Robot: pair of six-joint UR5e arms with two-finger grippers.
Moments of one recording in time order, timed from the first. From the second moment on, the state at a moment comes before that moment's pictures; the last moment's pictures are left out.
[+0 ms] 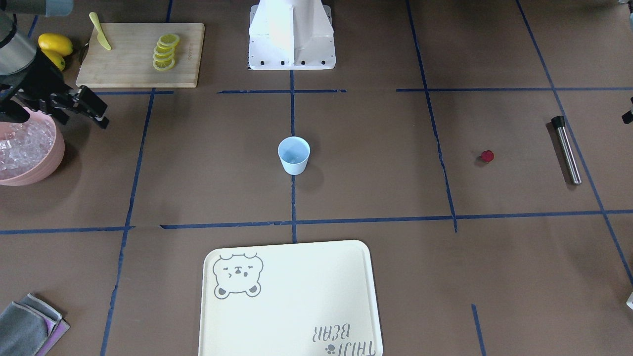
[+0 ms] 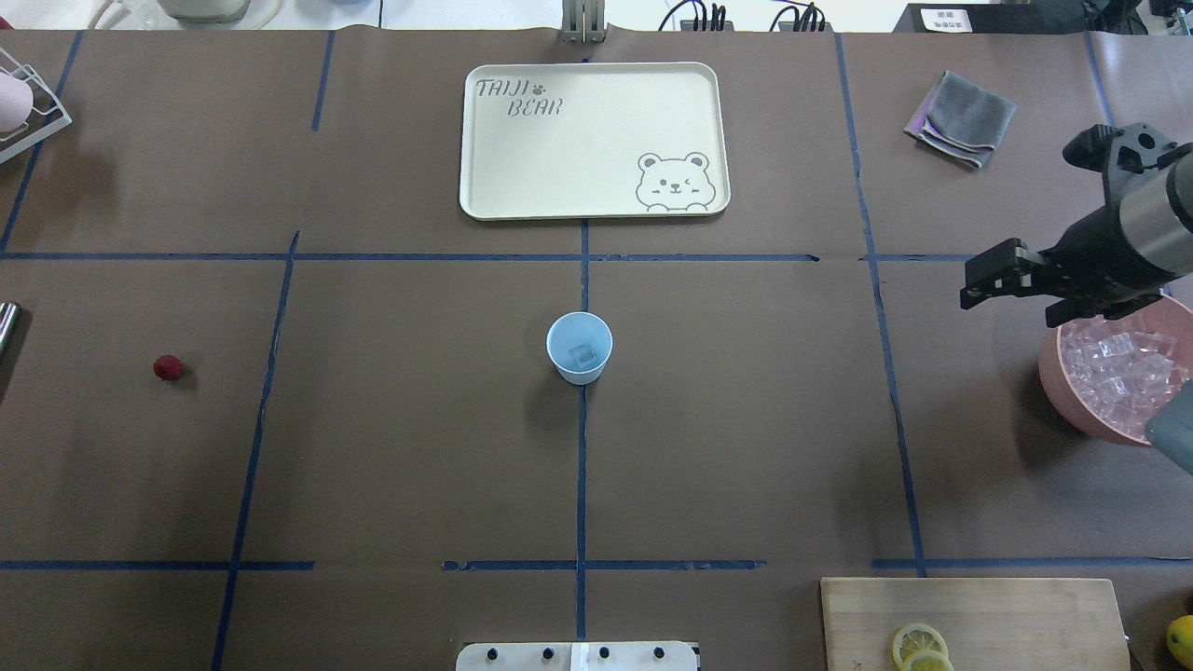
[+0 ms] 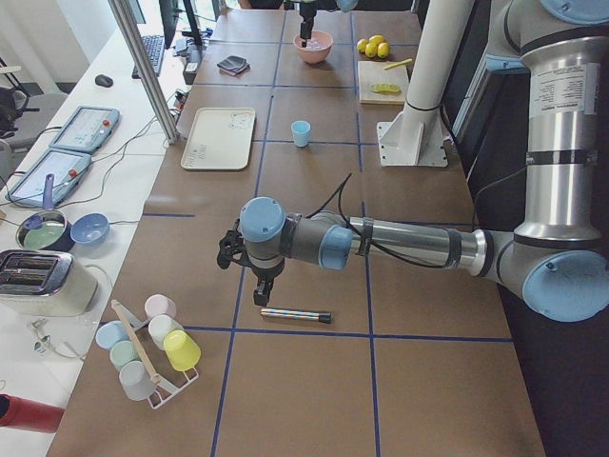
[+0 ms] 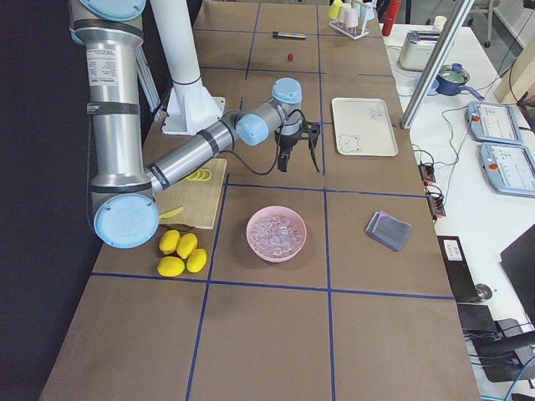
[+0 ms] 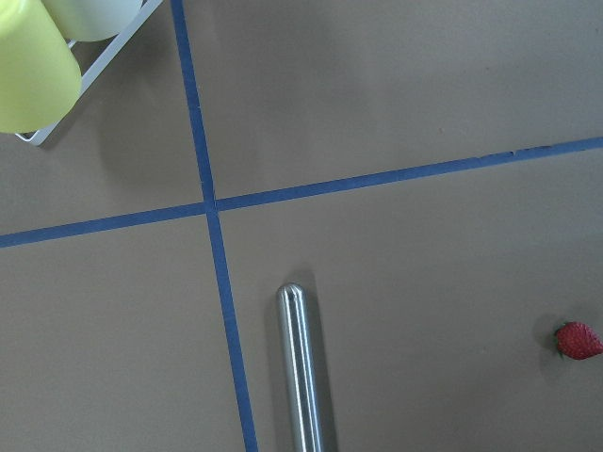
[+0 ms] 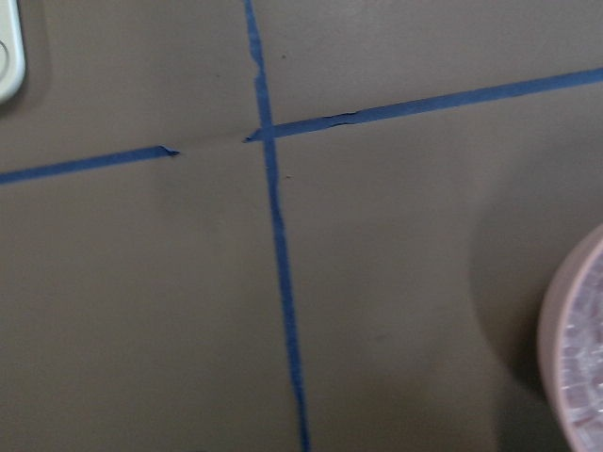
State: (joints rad) left arm -1.50 -1.50 -1.74 -1.67 -2.44 -0.03; right arm 0.99 -1.59 2.11 -1.50 2.21 0.90
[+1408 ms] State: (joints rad) left arm -1.50 -1.50 -1.74 -1.67 -2.44 -0.03; right arm 1.02 -1.70 1.94 -1.49 2.08 0.31
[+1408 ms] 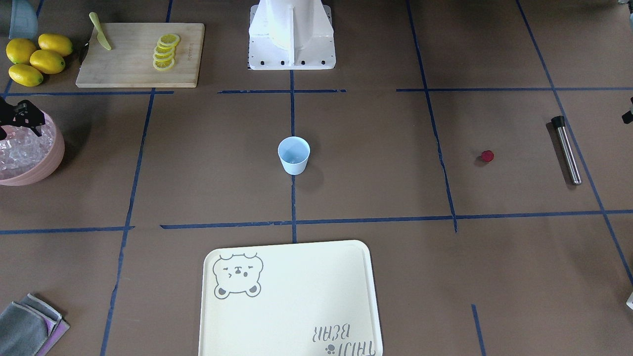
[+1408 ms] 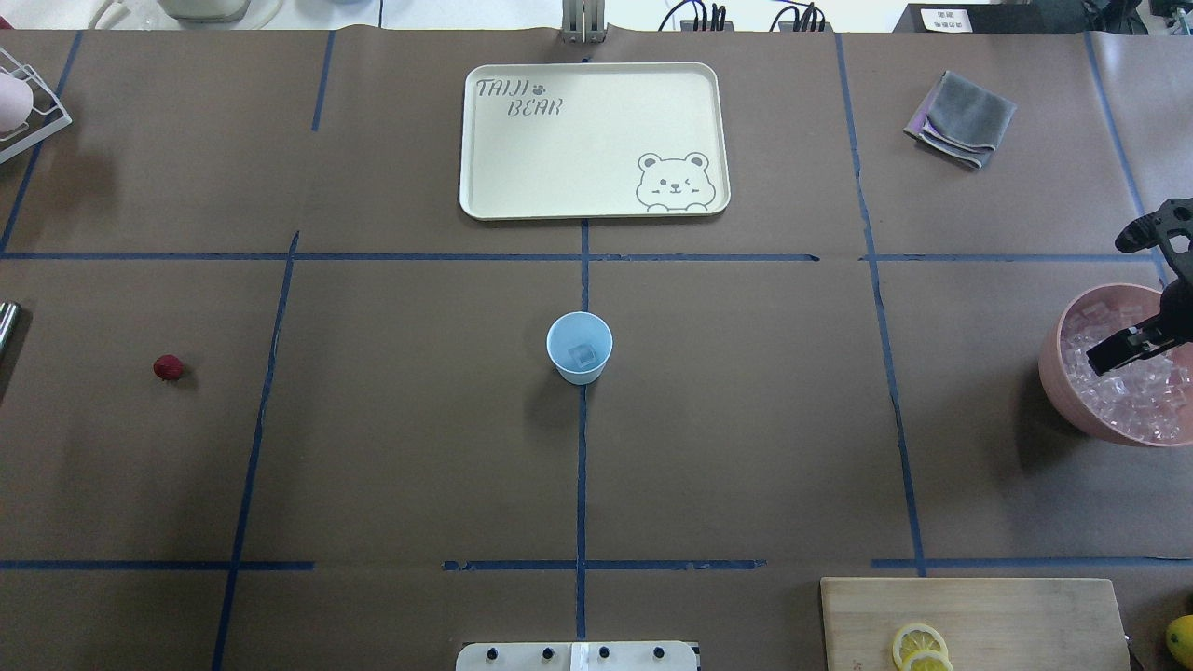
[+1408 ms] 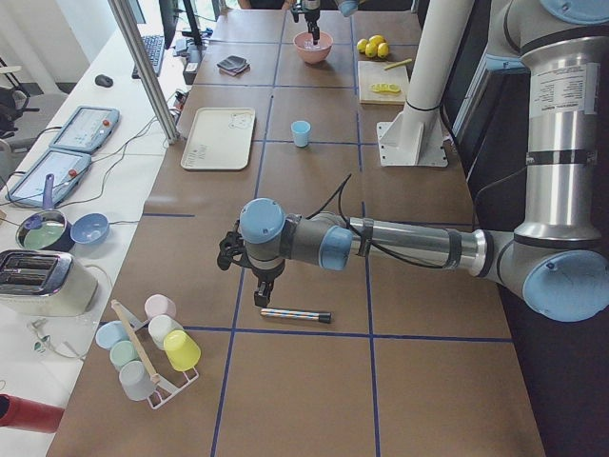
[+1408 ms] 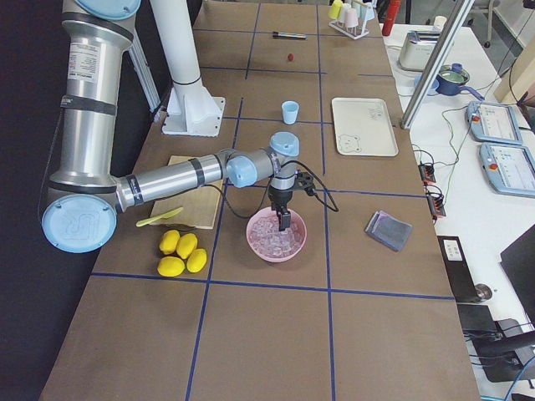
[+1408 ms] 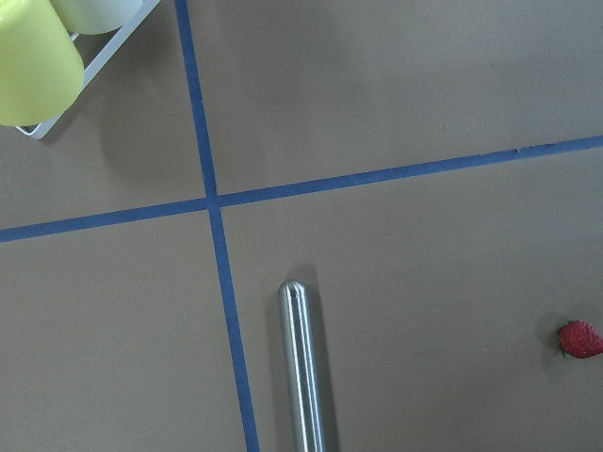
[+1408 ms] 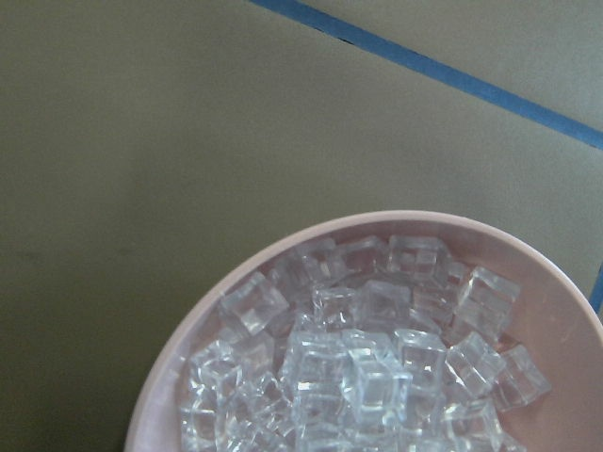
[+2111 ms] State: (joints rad) left arm -1.50 -1.50 -1.74 -1.67 -2.44 -0.03; right arm 1.02 -1.67 1.87 -1.49 2.07 0.31
